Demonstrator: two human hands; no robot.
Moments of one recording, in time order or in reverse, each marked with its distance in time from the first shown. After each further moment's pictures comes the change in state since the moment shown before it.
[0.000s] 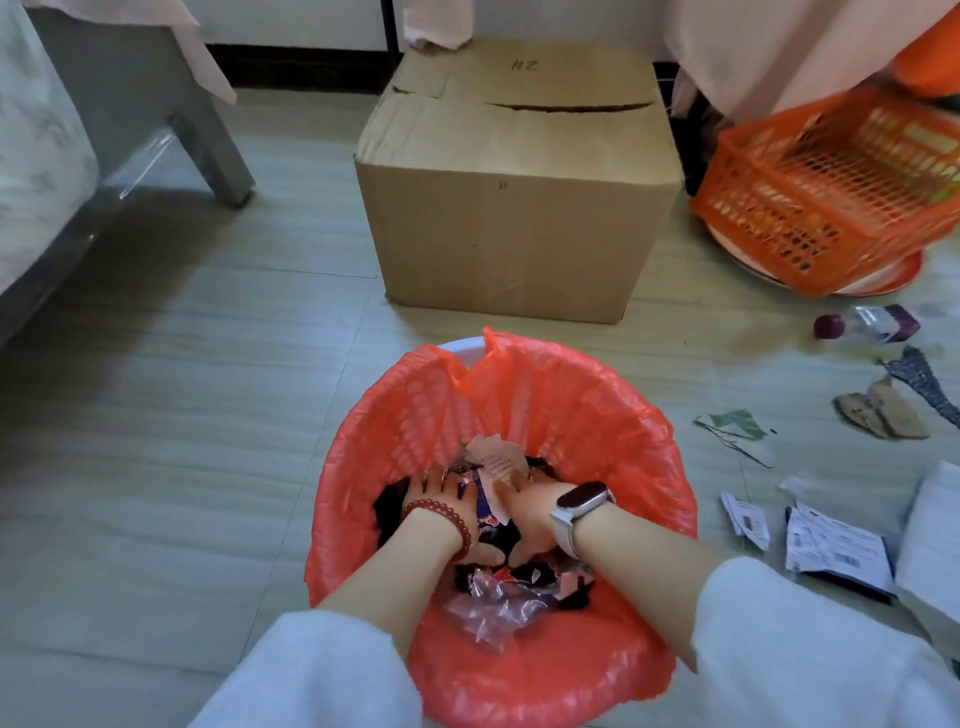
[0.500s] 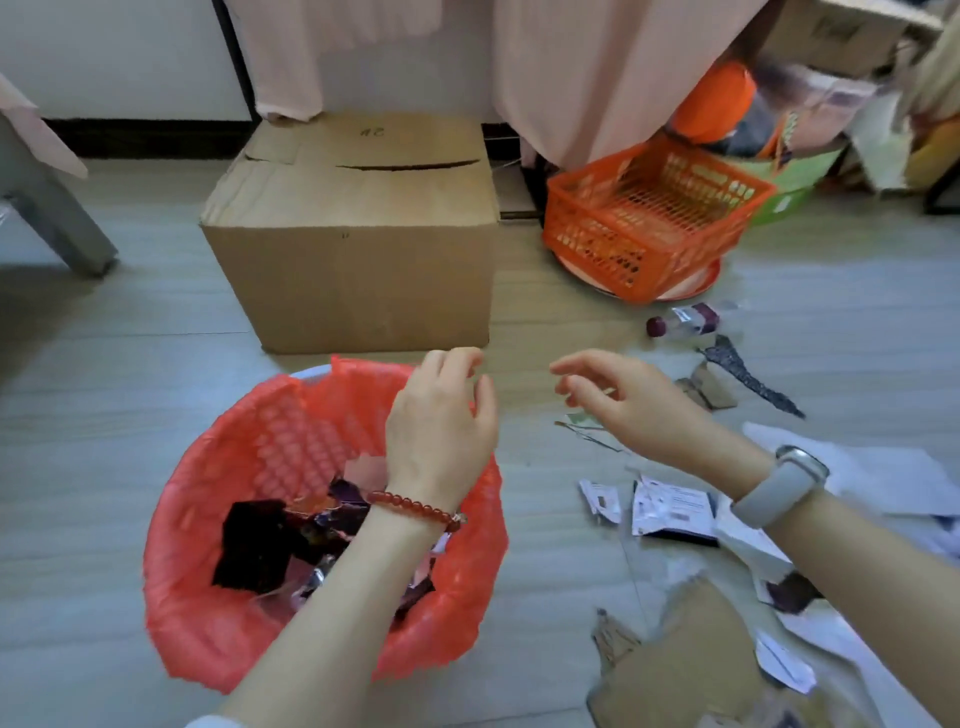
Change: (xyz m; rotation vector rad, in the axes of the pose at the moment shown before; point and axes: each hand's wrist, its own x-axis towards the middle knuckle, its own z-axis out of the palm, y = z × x) left_hand -0.087 0.123 -0.114 -0.791 1.254 0.282; right_hand -0.217 0.137 -0.016 0.805 0.979 0.014
